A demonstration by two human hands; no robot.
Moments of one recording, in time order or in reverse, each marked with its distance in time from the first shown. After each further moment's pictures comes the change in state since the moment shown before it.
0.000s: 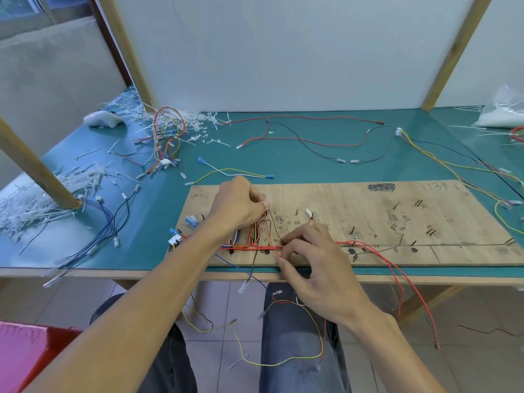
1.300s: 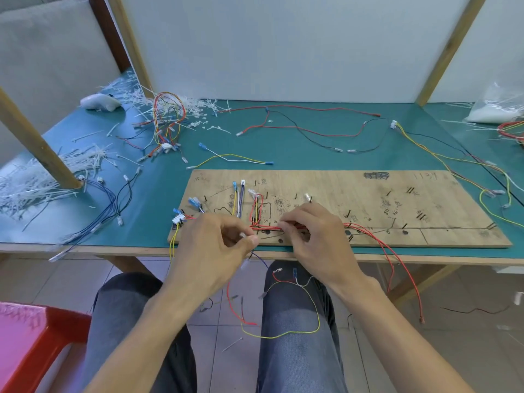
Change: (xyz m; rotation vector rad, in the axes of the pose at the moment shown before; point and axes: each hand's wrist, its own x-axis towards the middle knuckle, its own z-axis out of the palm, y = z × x) left_hand -0.142 -0.024 -0.027 -0.199 0.078 0.066; right_hand 0.012 0.003 0.004 -0.034 0.170 -0.044
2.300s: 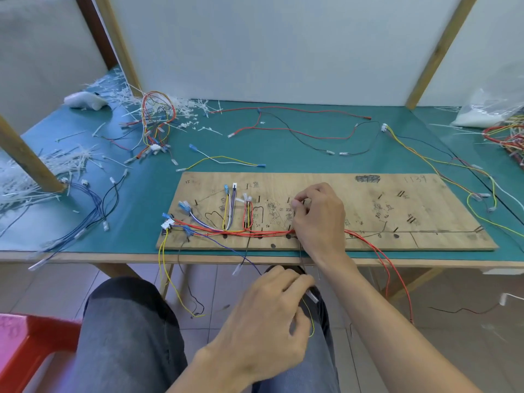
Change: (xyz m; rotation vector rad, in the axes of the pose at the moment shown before) left_hand -0.053 -0.003 0.089 0.152 -0.228 0.601; right_hand 0.039 0.012 0.008 -0.186 0.140 0.413
